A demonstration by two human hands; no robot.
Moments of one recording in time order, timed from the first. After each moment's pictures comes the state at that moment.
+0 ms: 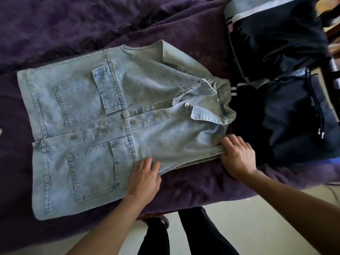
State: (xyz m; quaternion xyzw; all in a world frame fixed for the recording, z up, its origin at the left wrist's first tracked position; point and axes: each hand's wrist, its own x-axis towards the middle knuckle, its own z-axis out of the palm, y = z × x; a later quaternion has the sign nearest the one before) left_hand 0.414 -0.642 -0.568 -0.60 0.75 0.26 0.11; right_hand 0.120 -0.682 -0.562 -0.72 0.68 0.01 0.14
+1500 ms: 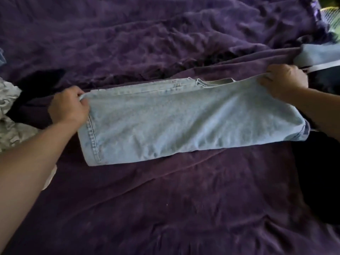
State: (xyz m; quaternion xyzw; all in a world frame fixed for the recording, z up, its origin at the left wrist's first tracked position) left_hand 0.752 -0.885 -0.483 -0.85 0.52 0.04 -0.08; right_hand 0.231 -0.995 -0.483 -0.68 0.73 0.00 0.05
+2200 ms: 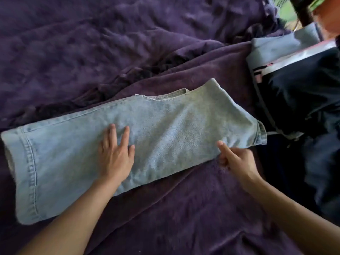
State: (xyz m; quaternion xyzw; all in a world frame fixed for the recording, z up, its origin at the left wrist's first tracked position) left_hand 0.551 -0.914 -0.613 -0.67 0.72 0.17 0.04; right_hand 0.233 -0.858 -0.539 -0.30 0.82 -0.23 0.42
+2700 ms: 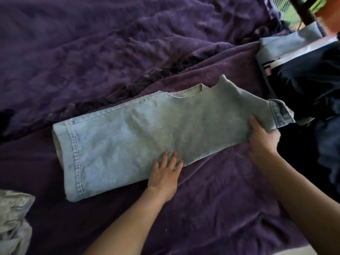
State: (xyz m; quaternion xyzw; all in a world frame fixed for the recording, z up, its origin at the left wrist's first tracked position) left_hand 0.518 -0.823 -0.589 -0.44 0.83 0.24 0.25; right_hand 0.258 -0.874 -0.521 -0.08 0.79 -0.52 0.30
